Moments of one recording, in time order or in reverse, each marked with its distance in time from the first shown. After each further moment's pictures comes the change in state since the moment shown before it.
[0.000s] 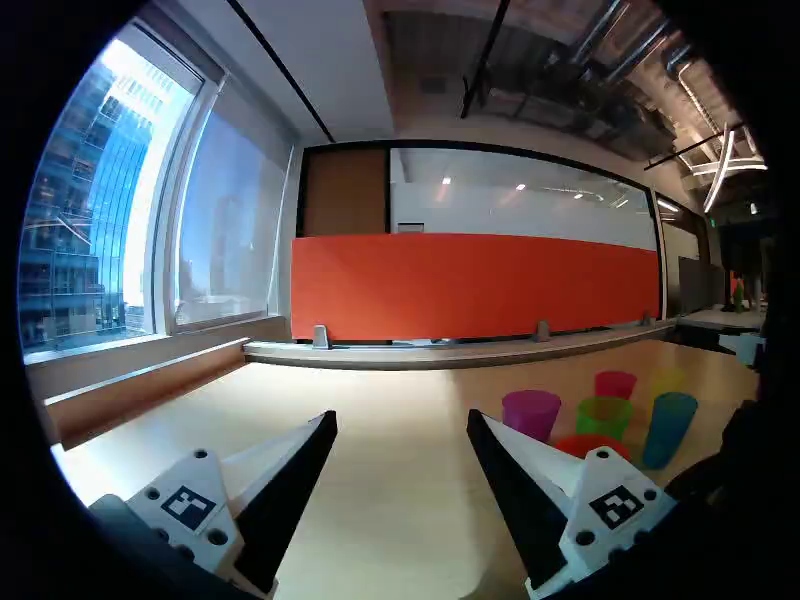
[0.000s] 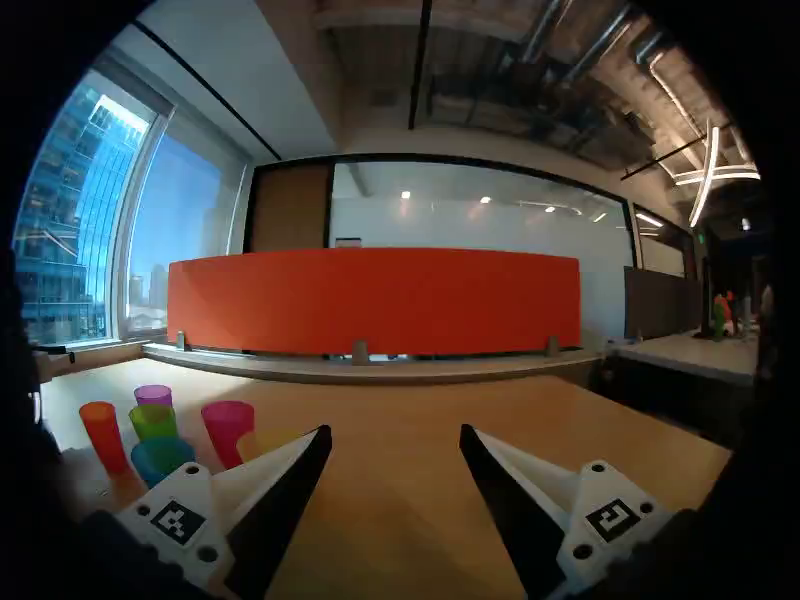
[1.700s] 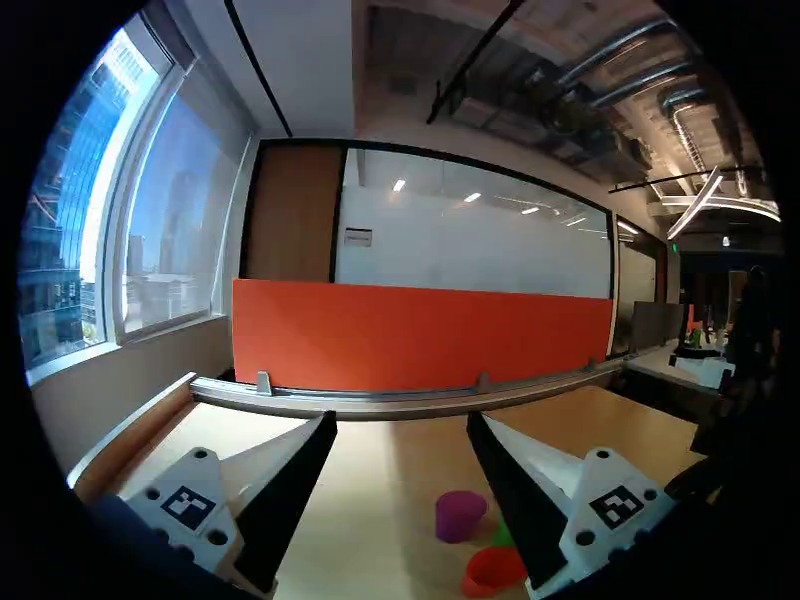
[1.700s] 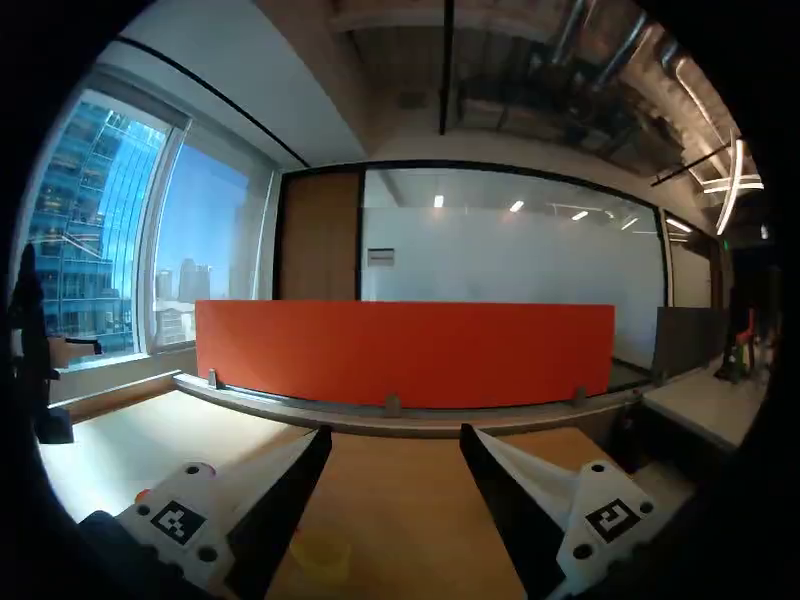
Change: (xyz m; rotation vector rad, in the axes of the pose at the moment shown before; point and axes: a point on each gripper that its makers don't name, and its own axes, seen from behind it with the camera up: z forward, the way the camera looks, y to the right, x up) left arm 0.174 0.039 0.025 -0.224 -0.035 -0.071; right arm 0.165 -0.023 0.018 0.126 -0.025 -0.010
